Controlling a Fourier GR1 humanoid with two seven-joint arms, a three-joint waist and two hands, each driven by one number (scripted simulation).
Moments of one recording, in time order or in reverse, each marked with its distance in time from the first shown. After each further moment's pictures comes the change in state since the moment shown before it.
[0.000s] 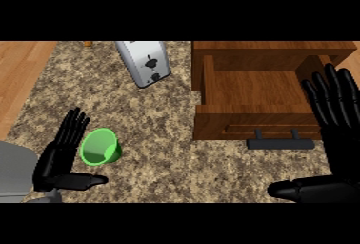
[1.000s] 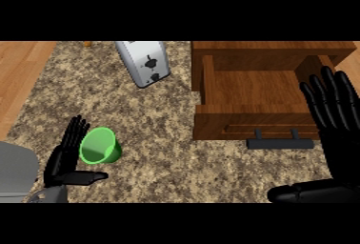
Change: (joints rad) left arm -0.163 0.065 0.064 0.524 -0.071 -0.021 -0.348; right arm 0.012 0.006 0.007 -0.012 -0.003 0.020 0.010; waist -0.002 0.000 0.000
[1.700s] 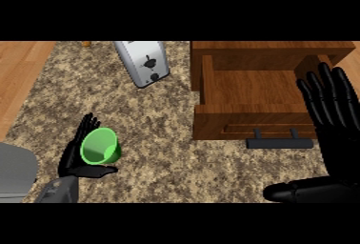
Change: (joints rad) left arm -0.176 0.011 0.002 0.351 -0.036 0.007 -0.163; right arm -0.025 0.013 0.013 0.001 0.013 -0.015 0.013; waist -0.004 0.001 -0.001
